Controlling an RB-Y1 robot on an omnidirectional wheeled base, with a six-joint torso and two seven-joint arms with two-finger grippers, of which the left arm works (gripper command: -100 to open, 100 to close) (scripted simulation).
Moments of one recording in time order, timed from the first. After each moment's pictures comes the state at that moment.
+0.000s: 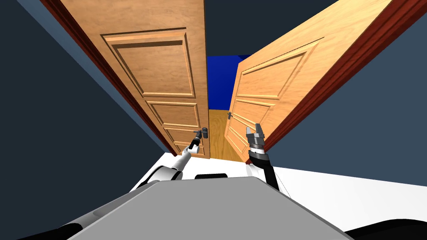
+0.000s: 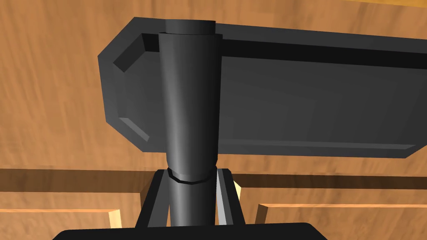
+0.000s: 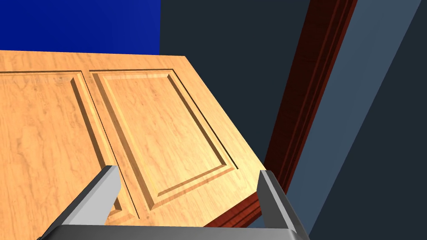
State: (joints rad) arm -0.47 0.06 -0.09 -0.68 0.17 -0.46 0.01
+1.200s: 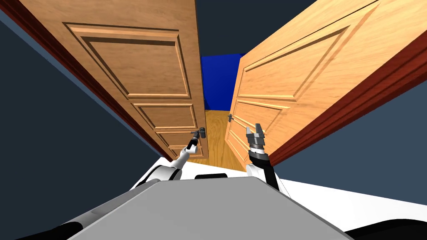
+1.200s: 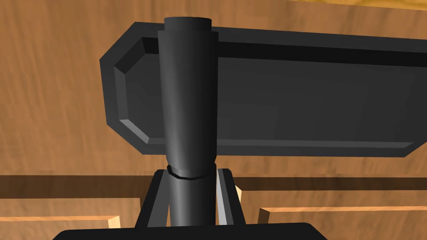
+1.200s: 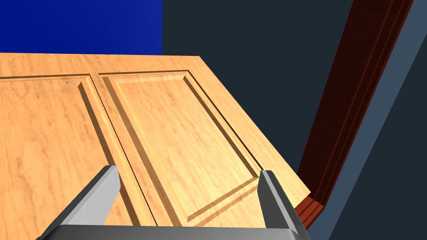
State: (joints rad) arm -0.49 0.08 -0.03 -0.62 0.19 -0.48 -0.01
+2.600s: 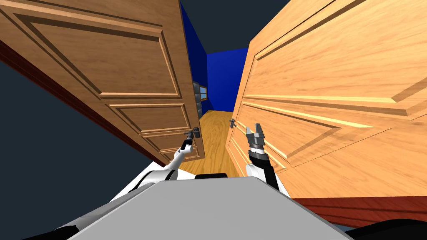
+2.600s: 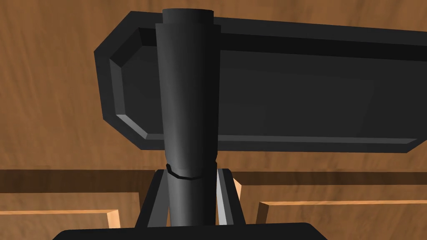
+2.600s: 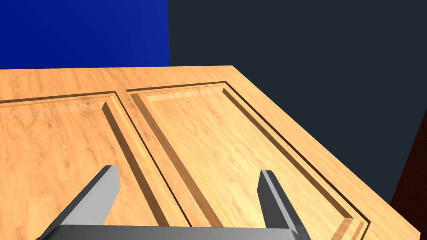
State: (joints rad) arm -0.43 0.12 0.12 -0.70 0.22 -0.44 -0.07
